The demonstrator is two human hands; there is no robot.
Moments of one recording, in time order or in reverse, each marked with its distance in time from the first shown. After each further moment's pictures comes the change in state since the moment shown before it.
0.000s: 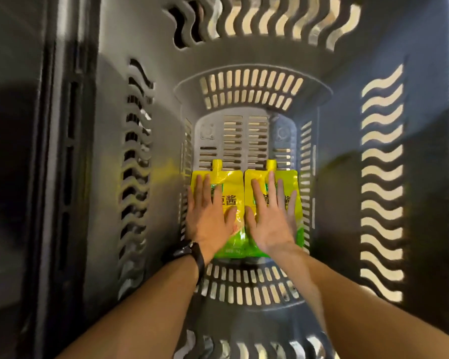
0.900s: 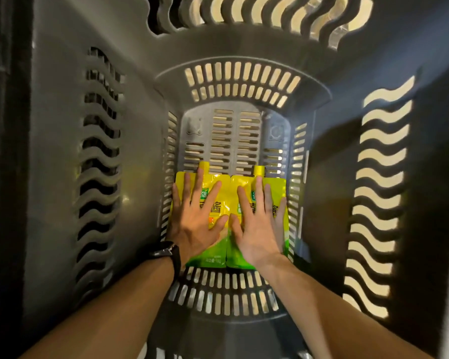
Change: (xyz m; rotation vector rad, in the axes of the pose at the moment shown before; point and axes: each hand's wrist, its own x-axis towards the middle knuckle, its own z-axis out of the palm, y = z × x) left_hand -0.013 -0.022 0.026 0.051 -0.042 0.194; right_hand -0.027 -0.009 0.011 0.062 -0.034 -0.004
